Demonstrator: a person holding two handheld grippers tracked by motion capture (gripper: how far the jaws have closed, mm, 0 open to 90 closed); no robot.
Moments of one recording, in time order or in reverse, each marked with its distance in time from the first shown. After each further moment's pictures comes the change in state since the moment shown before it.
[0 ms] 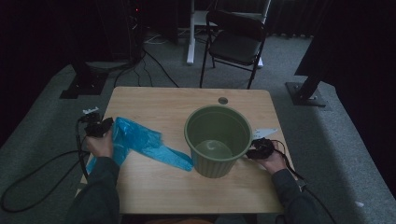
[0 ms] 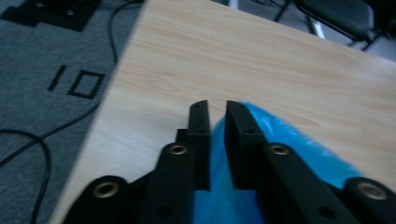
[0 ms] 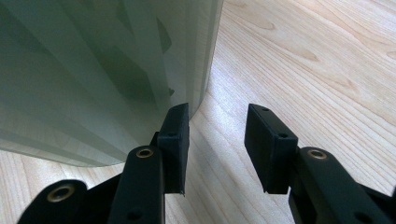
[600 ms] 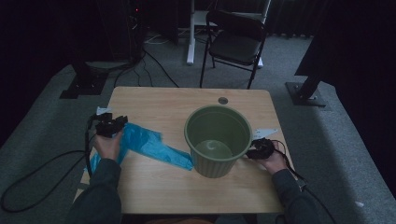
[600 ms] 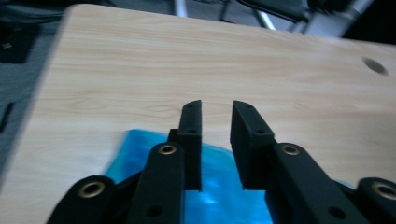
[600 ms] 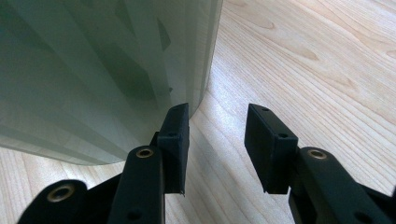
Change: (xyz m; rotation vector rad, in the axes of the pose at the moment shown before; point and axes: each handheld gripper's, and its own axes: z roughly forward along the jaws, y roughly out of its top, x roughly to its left) left arm -0.047 -0.007 -0.004 -0.002 -0.226 0.232; right arm 0.000 -0.001 -0.001 -0.001 0.002 0.000
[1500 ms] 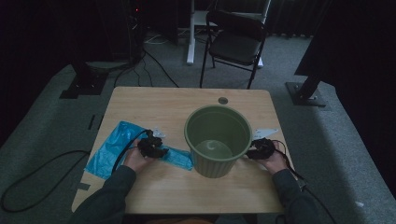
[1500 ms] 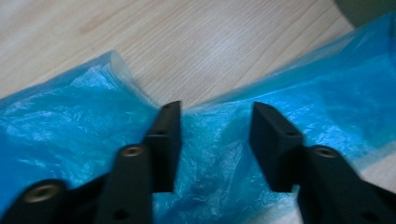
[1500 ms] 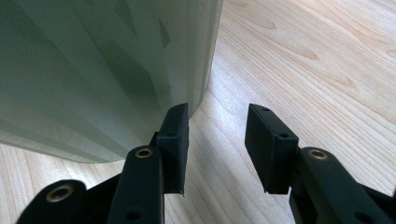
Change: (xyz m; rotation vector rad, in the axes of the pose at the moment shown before) left arm -0.111 -0.060 0.046 0.396 -0.236 0.563; right arm 0.000 0.000 -0.001 0.001 0.003 -0.001
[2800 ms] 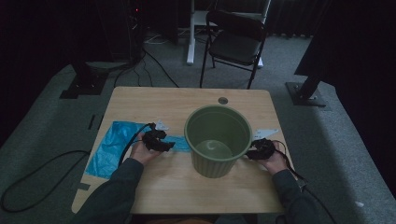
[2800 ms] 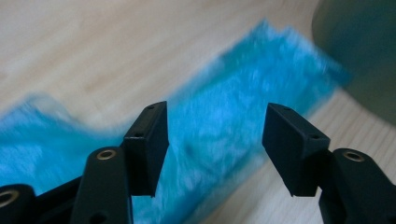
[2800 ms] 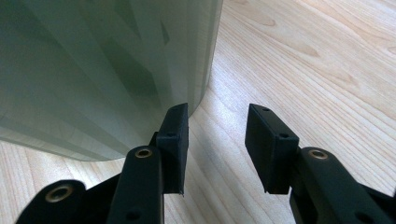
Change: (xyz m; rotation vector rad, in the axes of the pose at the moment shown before) left arm 0.006 0.019 0.006 -0.067 -0.022 -0.010; right arm 0.001 -0.001 0.000 0.006 0.000 0.005
